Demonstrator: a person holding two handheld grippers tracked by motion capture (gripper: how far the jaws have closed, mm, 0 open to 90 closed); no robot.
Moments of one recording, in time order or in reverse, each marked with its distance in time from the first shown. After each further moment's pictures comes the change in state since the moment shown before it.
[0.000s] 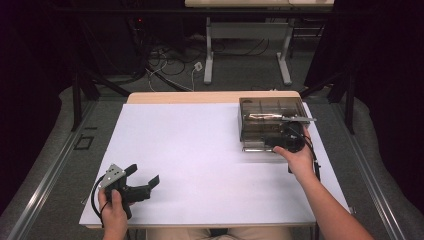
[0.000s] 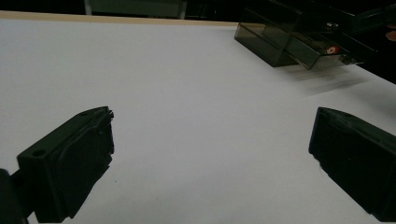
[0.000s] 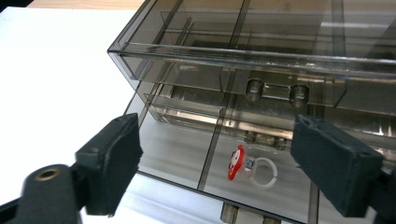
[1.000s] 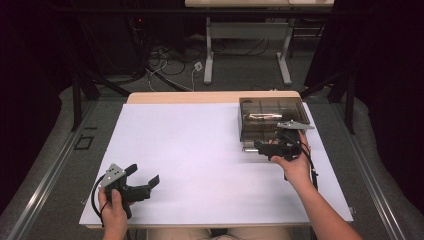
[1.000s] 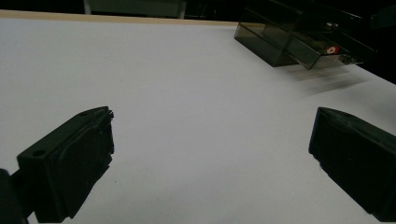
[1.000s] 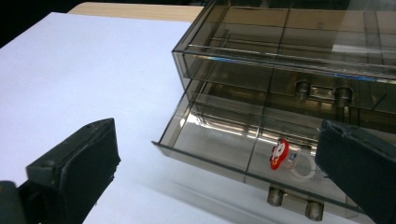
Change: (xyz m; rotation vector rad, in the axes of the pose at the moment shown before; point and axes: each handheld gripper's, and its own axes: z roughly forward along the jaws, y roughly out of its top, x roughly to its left) left arm 0.001 0.000 0.001 0.001 -0.005 0.003; right arm 0.030 -0.012 -0.023 -0.064 0.055 -0.062
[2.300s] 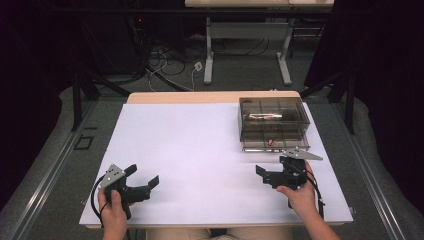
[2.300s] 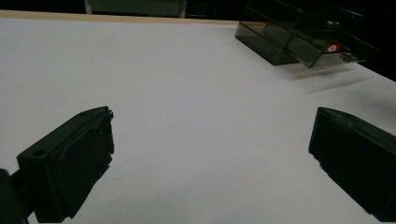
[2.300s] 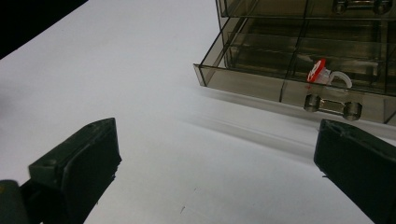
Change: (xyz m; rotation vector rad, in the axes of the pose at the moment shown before) left arm 0.000 -0.001 -0.001 0.003 0.005 0.003; right arm 0.011 -0.065 -0.036 -0.027 0.091 0.007
